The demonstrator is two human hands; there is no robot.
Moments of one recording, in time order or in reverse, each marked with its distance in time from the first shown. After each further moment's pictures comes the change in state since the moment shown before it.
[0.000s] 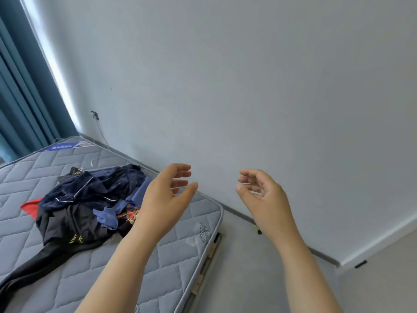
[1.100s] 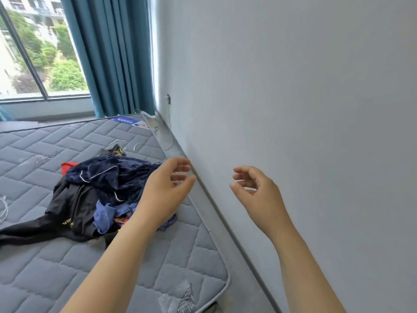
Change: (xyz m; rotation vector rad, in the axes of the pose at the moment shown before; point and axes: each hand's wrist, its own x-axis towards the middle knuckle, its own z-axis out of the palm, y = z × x) left_hand 0.314 -0.079 0.104 0.074 0.471 -0.285; right_hand 0.420 0.115 0.070 -0.056 -0.609 -0.154
